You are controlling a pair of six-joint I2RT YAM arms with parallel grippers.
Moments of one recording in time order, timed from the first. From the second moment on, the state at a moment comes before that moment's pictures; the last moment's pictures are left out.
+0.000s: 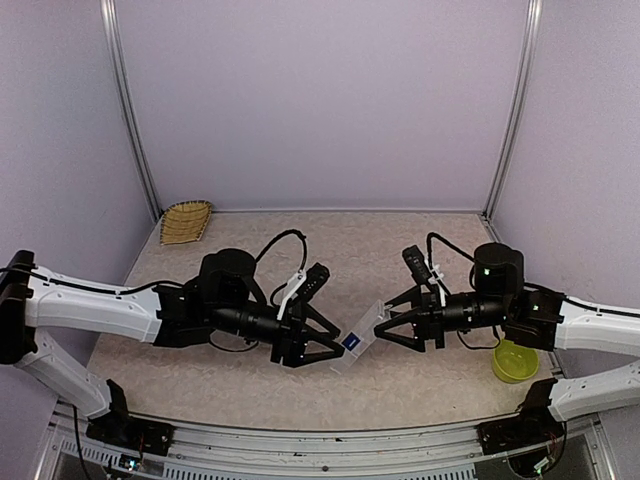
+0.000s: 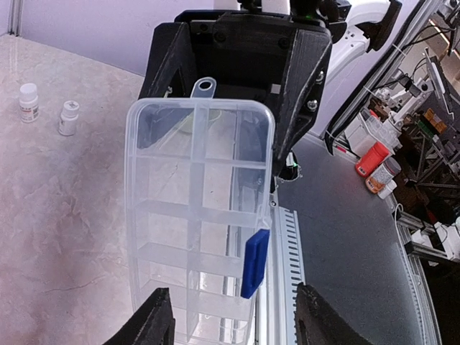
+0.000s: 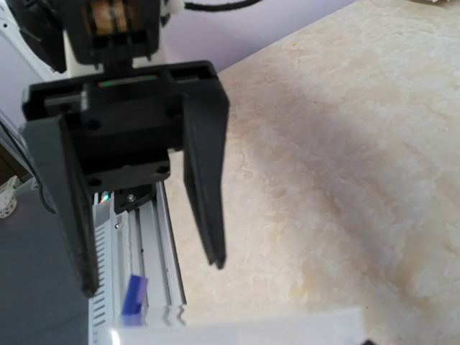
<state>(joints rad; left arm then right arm) -1.07 1.43 0.80 0.31 0.56 -0.26 0.86 0.99 0.58 0.12 -0.56 0.26</state>
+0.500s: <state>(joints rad) -1.07 1.50 0.87 0.31 0.60 -0.25 0.86 1.02 0.58 0.12 -0.56 0.26</state>
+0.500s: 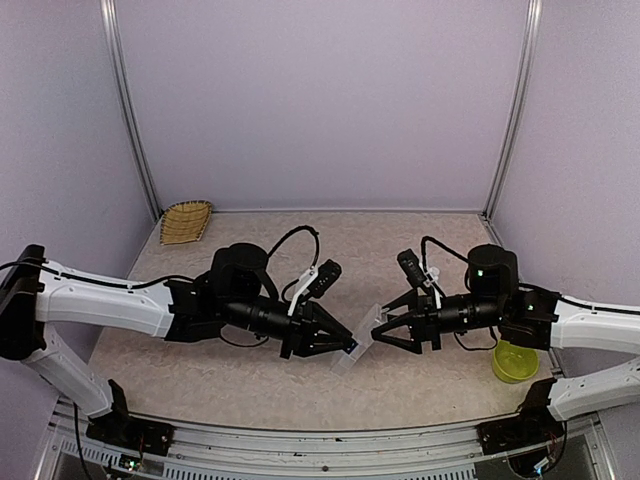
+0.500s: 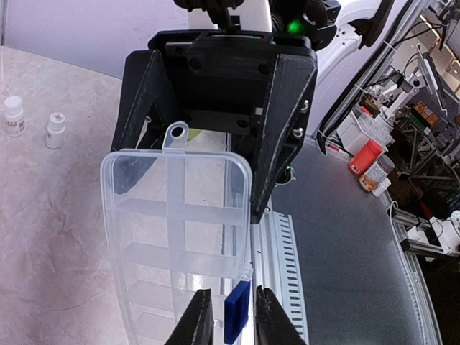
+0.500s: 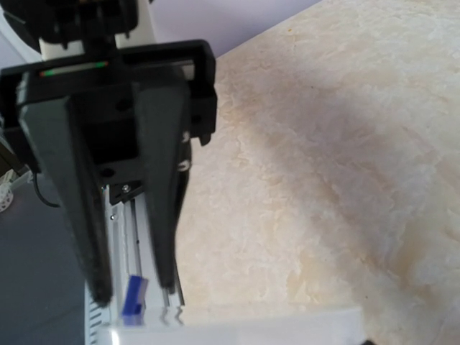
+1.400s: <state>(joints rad) -1.07 1.51 0.88 0.30 0.61 -0.24 0.86 1.02 0.58 0.11 -0.55 0.25</state>
